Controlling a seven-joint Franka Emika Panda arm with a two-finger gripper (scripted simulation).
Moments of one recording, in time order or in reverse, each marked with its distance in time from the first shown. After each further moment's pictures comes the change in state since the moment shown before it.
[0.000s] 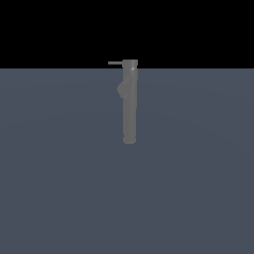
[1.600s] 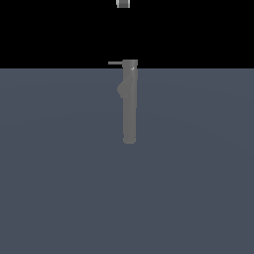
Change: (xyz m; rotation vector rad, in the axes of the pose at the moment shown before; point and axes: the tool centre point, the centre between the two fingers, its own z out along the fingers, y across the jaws) arm 0.213 -0.022 0.051 -0.030 0.017 0.047
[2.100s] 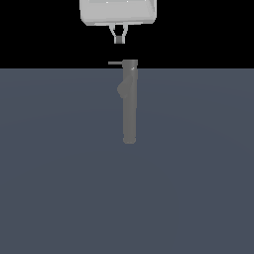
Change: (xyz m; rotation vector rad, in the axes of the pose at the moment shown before) arm 0.076 -0.020 0.057 0.007 0.006 0.015
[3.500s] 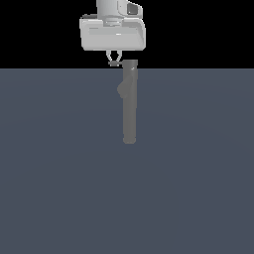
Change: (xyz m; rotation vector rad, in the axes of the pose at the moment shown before) arm 0.035 -0.023 0.060 0.014 0.005 0.015
